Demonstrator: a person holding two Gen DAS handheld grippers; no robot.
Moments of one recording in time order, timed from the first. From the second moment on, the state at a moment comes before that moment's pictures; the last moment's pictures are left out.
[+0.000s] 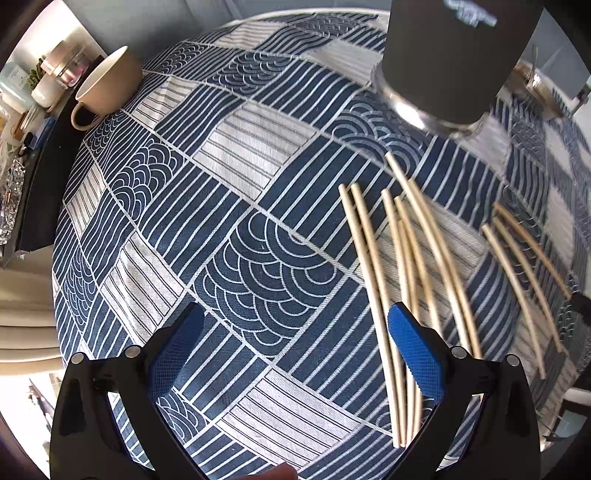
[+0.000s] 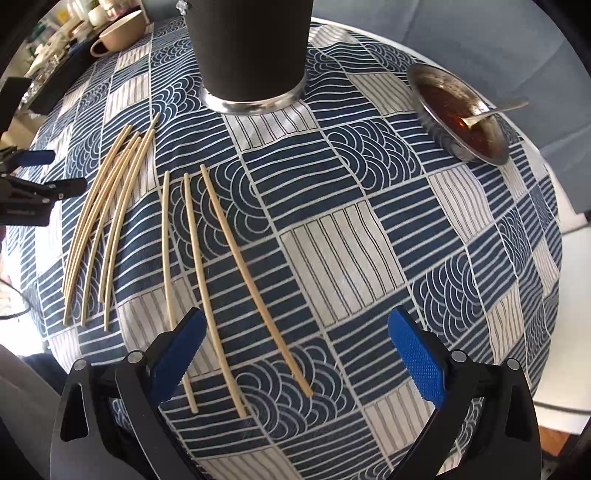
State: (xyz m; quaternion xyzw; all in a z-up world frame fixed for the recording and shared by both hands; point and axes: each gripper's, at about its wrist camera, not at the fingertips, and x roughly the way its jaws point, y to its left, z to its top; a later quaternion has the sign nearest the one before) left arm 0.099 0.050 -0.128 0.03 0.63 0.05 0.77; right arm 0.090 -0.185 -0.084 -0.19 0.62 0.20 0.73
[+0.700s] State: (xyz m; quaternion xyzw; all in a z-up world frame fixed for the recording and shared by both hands) left arm 0.097 0.073 -0.151 -0.01 0.64 0.04 0.77; right arm 0.104 -0.134 -0.120 -0.25 0.62 0.27 0.69
